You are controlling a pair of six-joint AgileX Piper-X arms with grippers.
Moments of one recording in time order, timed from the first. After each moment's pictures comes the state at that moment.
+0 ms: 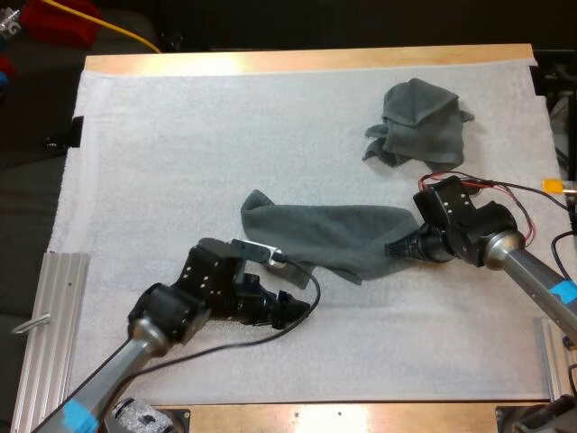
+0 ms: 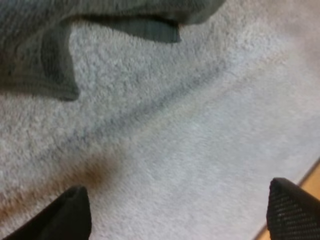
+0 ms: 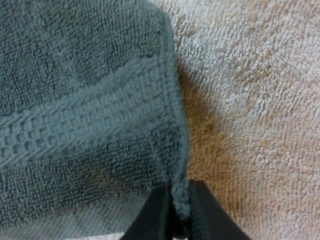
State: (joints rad) left arm -0.50 1.10 -0.56 0.56 0.54 -2.12; right arm 0.46 1.47 -0.90 0.78 0.07 -1.57
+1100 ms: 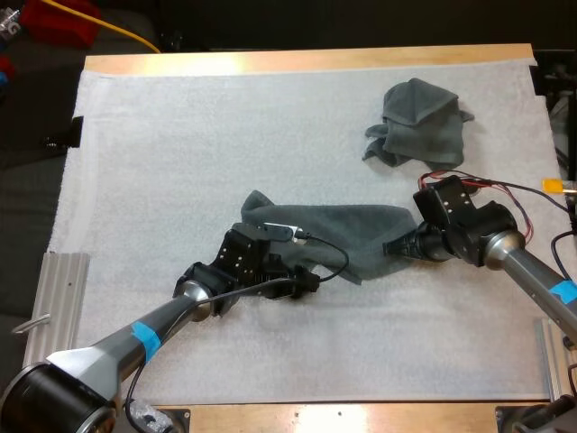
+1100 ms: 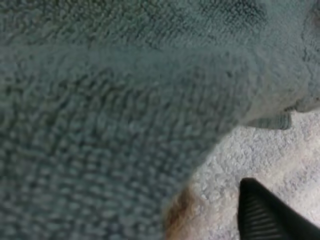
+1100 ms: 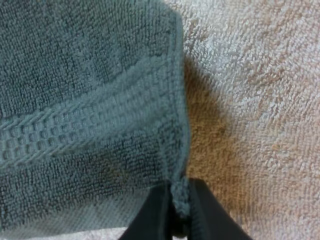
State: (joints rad) left arm -0.50 1.49 -0.56 0.14 0.46 -2.19; right arm 0.46 1.47 -0.90 0.76 0.05 -1.57
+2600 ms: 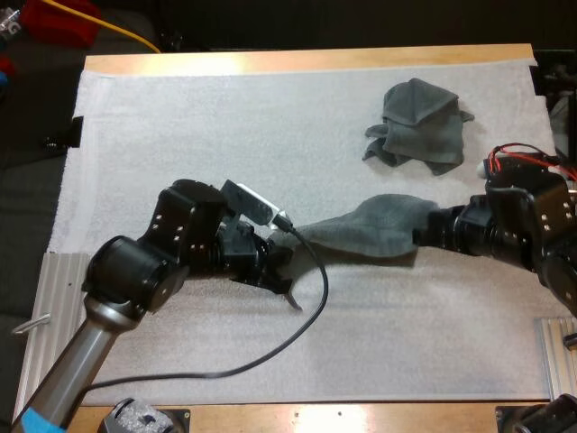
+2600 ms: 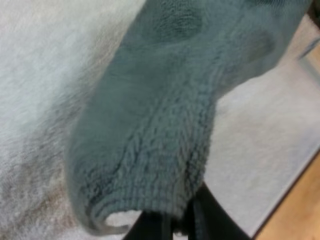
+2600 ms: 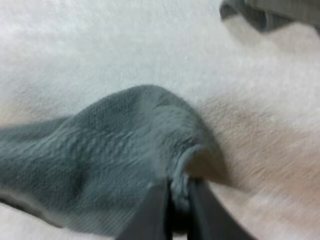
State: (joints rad) left arm -0.50 1.05 -1.11 1.05 0.46 -1.85; right arm 0.51 1.03 -1.14 1.06 -0.09 -1.50
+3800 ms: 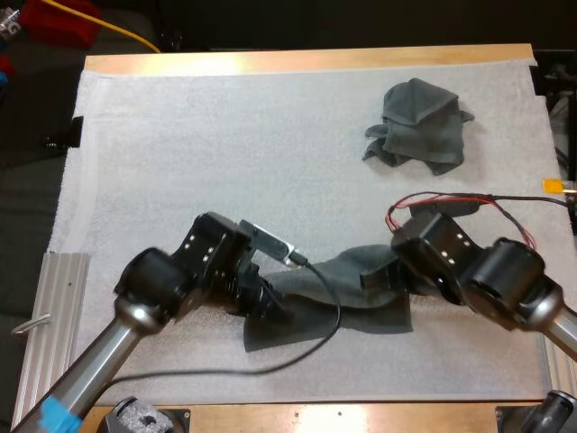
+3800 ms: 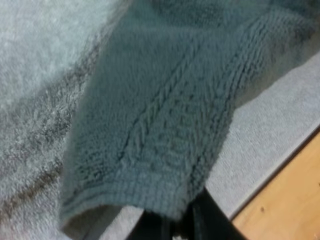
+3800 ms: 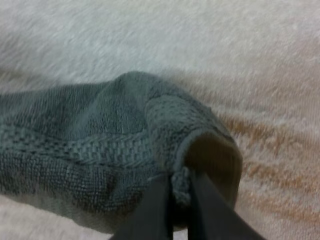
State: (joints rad) left arm -0.55 1.11 -0.96 1.15 0.35 -1.88; right arm 0.81 1.20 -1.12 1.12 0.17 -1.28
